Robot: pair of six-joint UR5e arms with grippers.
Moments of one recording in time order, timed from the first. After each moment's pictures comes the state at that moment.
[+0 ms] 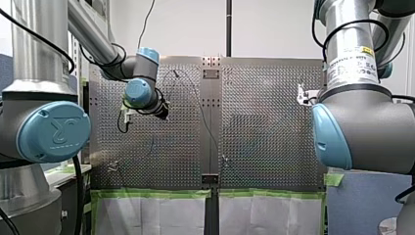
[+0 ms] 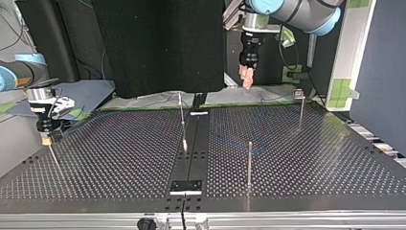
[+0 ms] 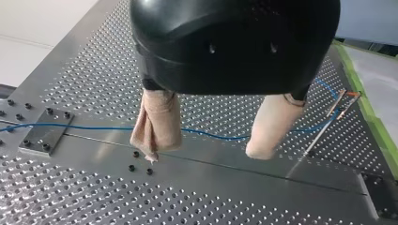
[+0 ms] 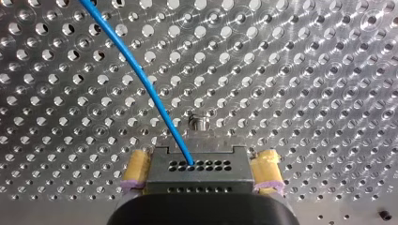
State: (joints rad) left arm -0.42 -1.55 -2.21 -2.72 -1.87 -1.72; right arm 1.53 -1.04 1.43 -0.43 1.18 1.58
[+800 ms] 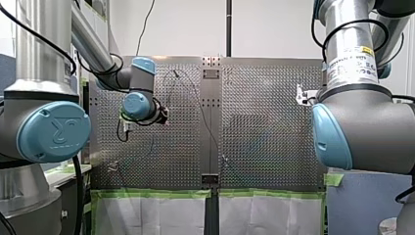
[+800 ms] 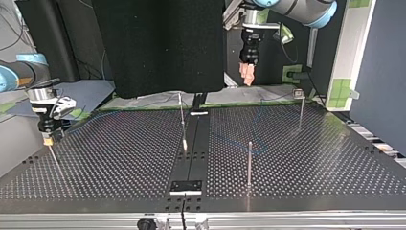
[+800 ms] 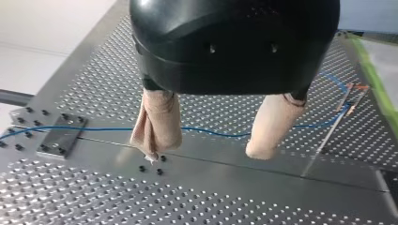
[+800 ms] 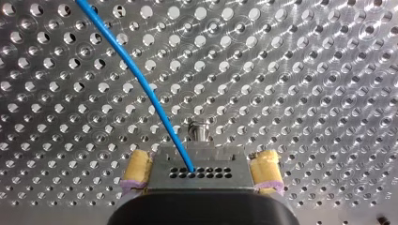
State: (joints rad) left arm -0.42 -1.58 -2.30 -2.51 -1.87 -1.72; right arm 1.53 -1.04 1.43 -0.44 1.18 1.58
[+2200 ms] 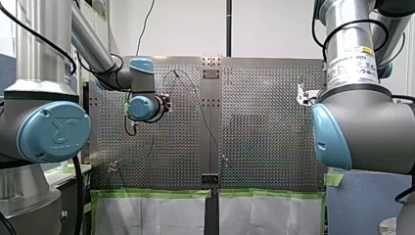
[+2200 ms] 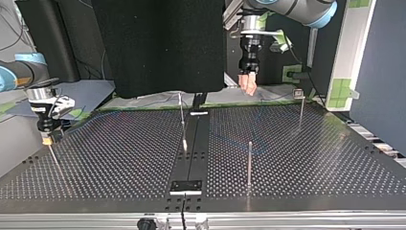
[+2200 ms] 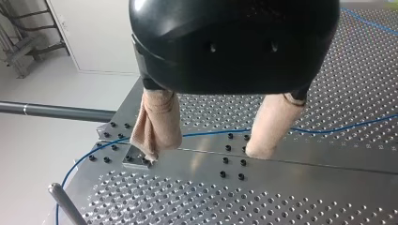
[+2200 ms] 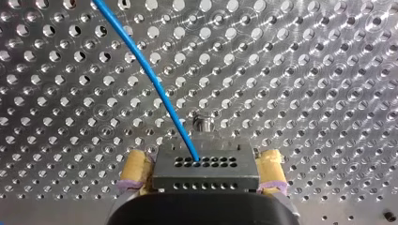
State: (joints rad) left arm -0.41 -1.58 -2.30 -2.28 -1.88 -1.73; right arm 1.53 -1.04 1.43 -0.42 1.18 1.57
